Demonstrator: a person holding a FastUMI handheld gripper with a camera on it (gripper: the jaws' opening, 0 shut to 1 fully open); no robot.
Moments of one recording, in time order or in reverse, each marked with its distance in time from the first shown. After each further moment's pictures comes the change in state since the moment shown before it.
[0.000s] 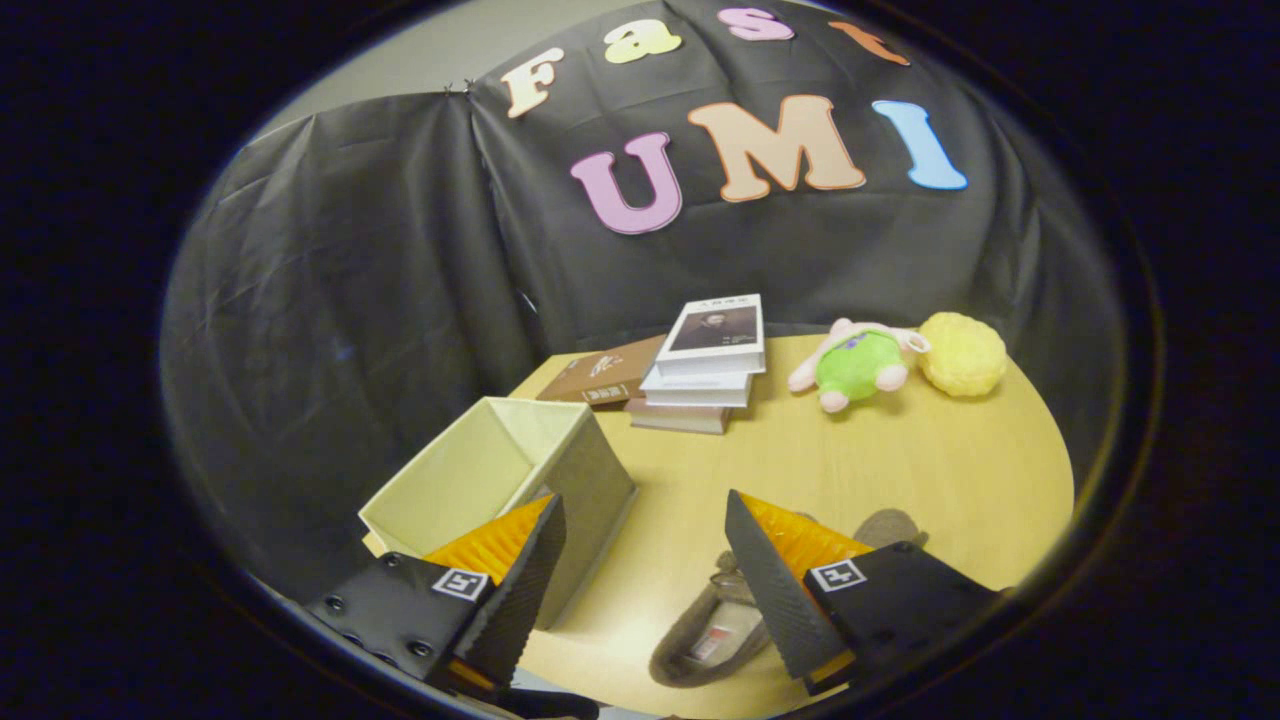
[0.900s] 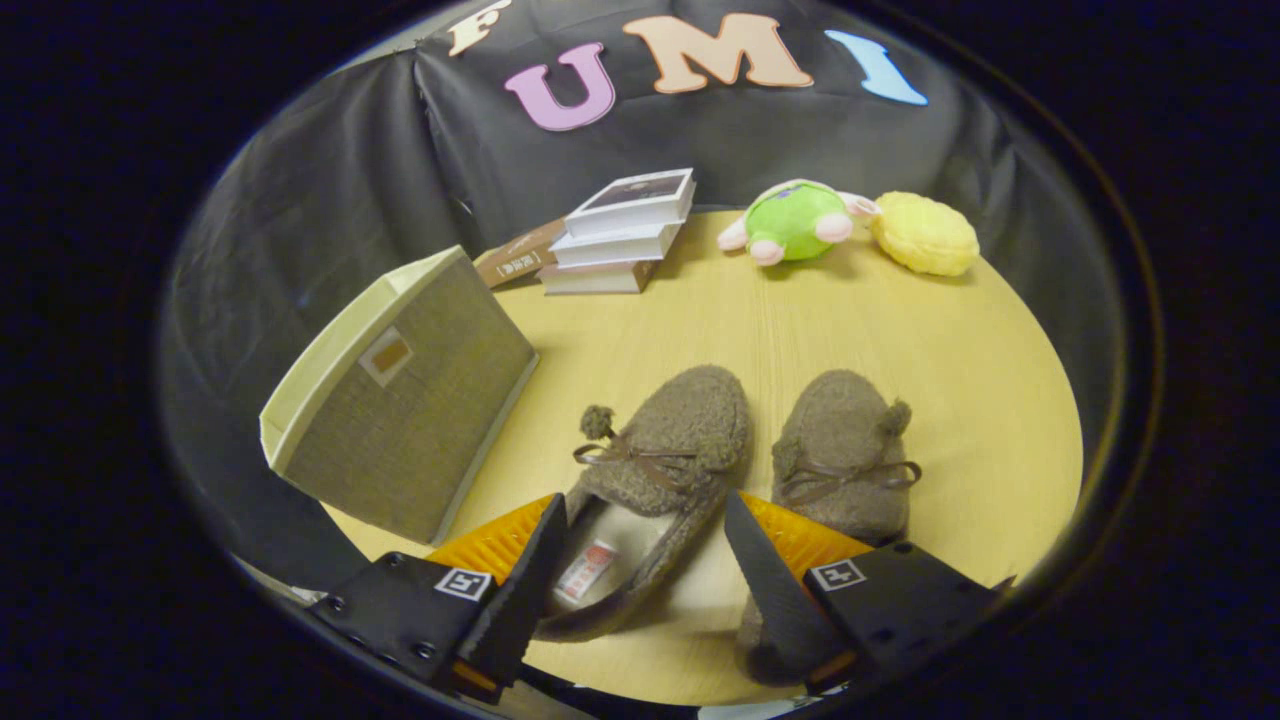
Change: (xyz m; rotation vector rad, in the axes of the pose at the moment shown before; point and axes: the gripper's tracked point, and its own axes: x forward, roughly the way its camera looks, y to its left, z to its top) arm 0.022 -0.081 -0.126 0.016 0.303 -0.094
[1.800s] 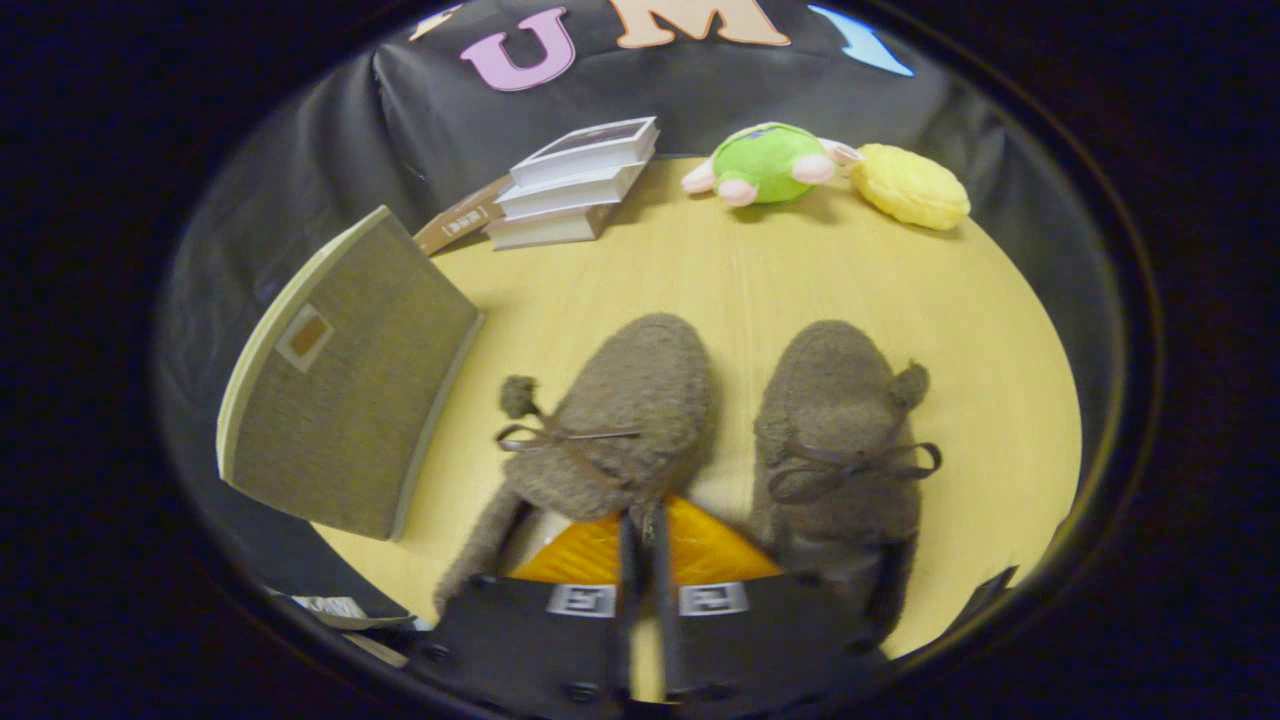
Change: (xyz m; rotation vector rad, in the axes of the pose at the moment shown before) arm 0.024 -0.022 -0.015 0.103 0.133 -0.101
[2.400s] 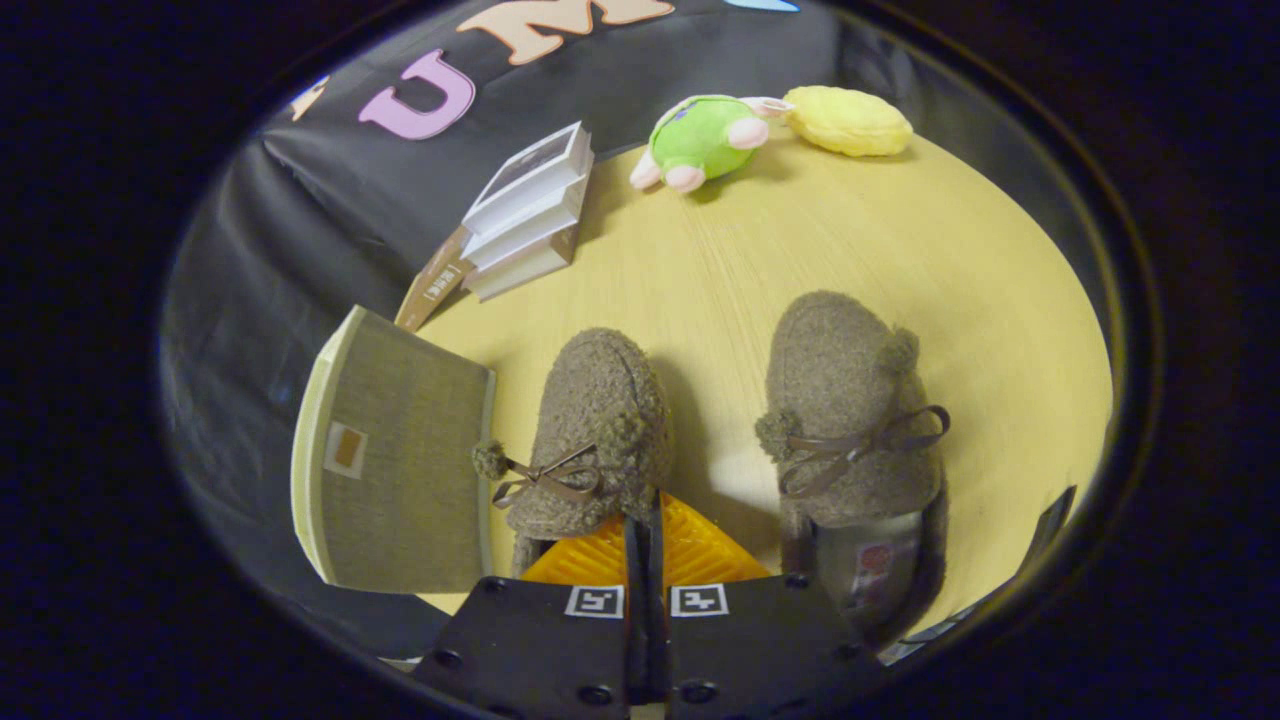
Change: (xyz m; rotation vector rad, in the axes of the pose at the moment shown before) arm -0.020 0.028 0.027 0.271 0.051 0.092
